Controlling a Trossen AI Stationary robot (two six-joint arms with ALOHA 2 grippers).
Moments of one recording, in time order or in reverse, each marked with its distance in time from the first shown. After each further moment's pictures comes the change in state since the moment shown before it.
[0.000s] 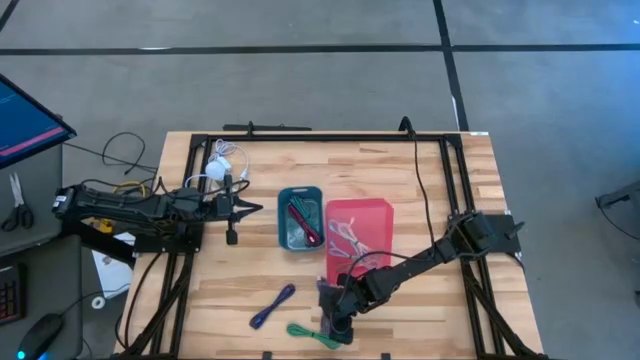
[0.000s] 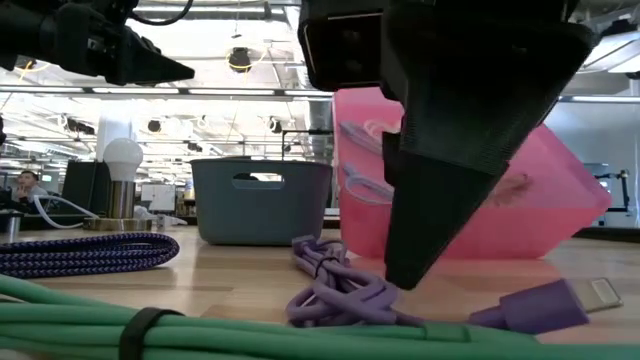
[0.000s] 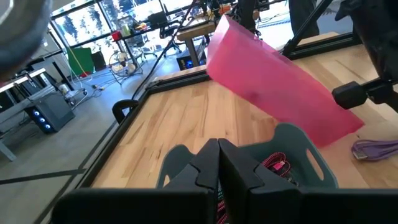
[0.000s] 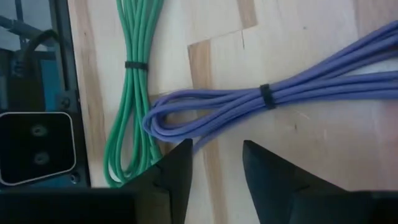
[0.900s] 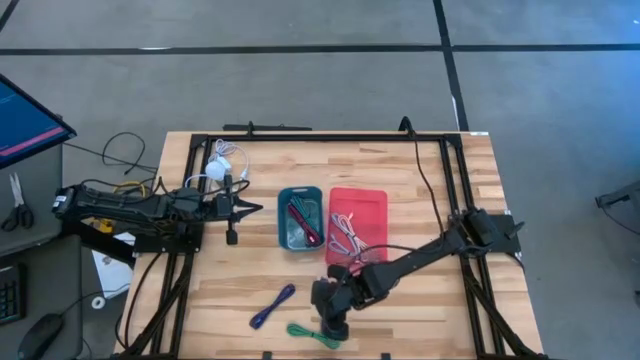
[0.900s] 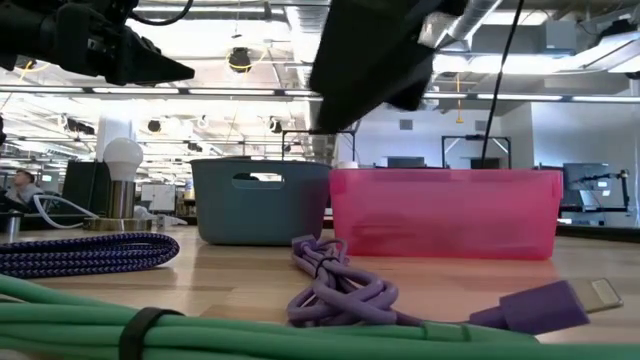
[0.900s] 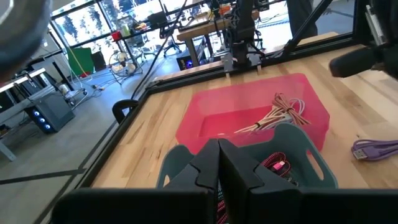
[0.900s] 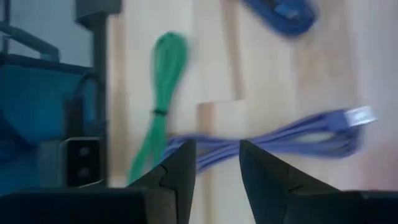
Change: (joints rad) left arm 0.000 0.000 0.000 0.000 0.000 0.000; right arm -0.025 -0.040 0.192 -0.215 0.086 -0.166
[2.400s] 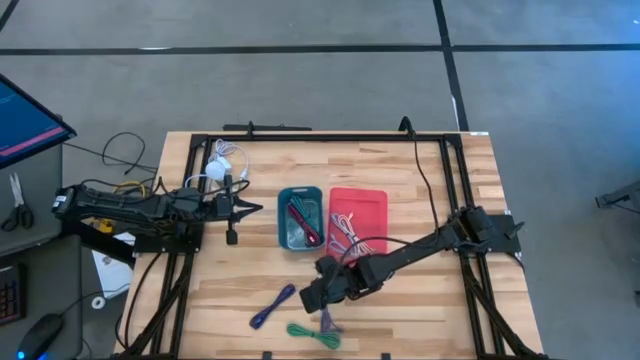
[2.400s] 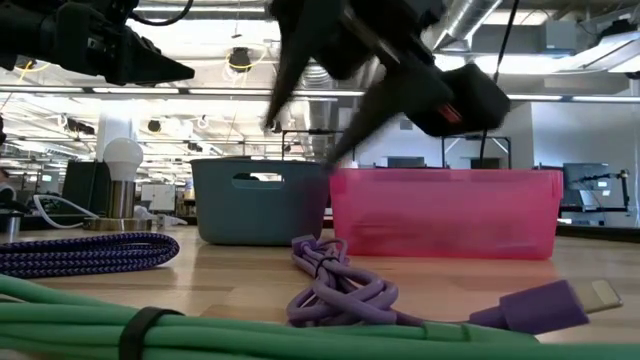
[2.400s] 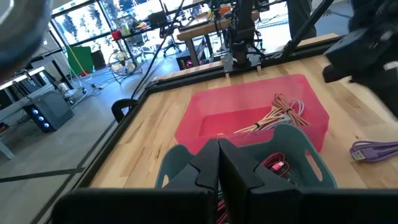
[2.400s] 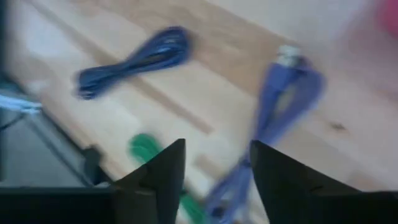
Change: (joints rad) left arm 0.000 0.000 0.000 0.000 0.000 -0.011; right arm -0.053 0.006 -0.034 0.041 0.076 0.937
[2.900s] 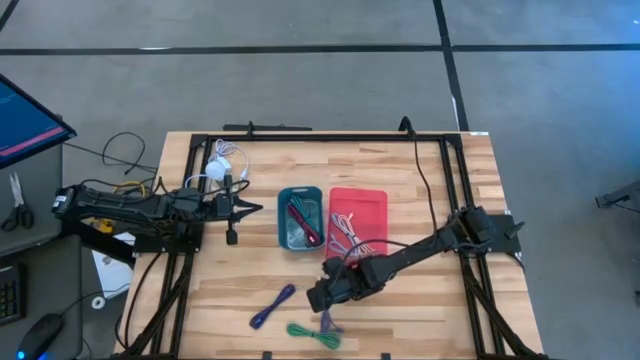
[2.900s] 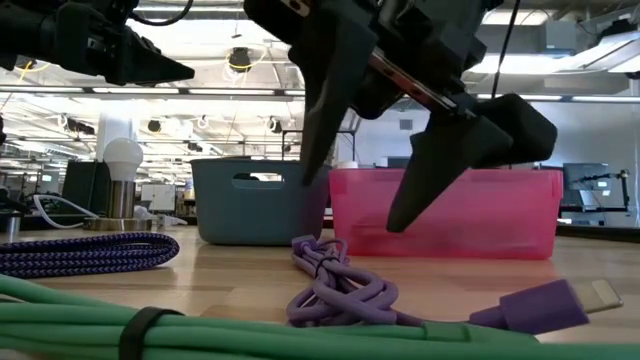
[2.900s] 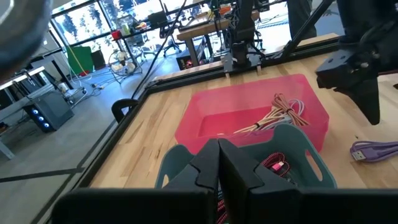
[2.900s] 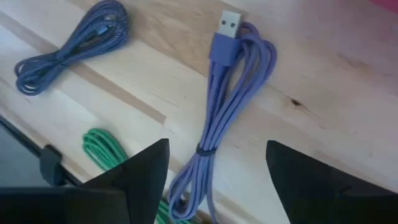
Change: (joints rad) left arm 0.000 0.000 0.000 0.000 0.000 0.000; right arm 0.008 0.000 -0.084 -0.008 -0.055 0.063
